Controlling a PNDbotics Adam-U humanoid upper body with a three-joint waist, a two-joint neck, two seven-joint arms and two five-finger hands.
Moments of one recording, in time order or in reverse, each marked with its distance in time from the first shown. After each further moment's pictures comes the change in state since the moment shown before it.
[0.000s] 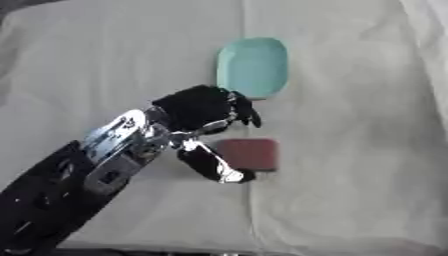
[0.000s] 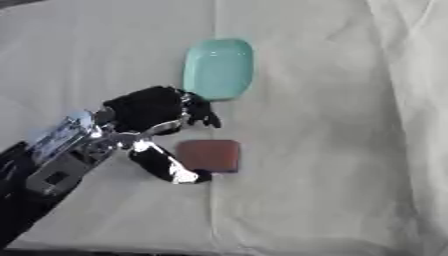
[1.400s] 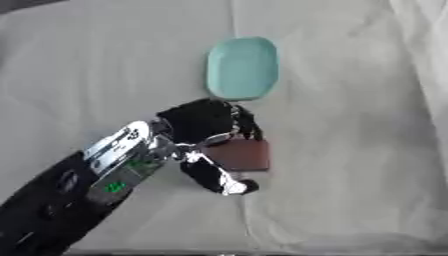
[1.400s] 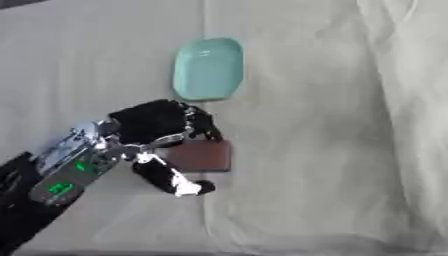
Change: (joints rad) left arm 0.029 -0.024 -0.034 0.000 -0.012 0.008 -0.029; right arm -0.022 -0.008 0.006 0.000 -0.006 -0.007 0.002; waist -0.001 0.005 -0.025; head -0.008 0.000
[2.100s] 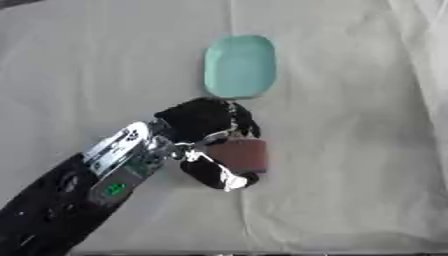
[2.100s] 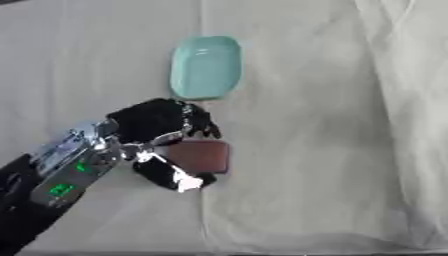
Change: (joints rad) left arm 0.006 -0.017 0.042 0.000 -0.023 0.025 0.022; right arm -0.005 0.000 0.000 0.000 0.000 -0.003 -0.003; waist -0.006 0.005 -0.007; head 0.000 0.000
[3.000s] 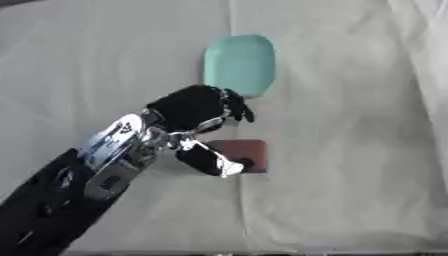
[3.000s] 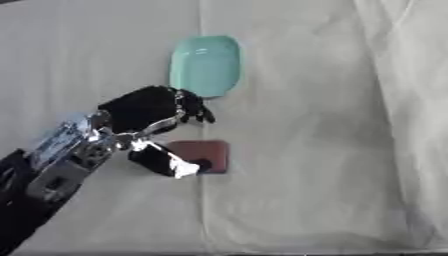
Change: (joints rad) left arm 0.001 -0.003 0.026 0.000 -0.018 0.008 0.004; right arm -0.003 0.000 0.000 0.000 0.000 0.000 0.000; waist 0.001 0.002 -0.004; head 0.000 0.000
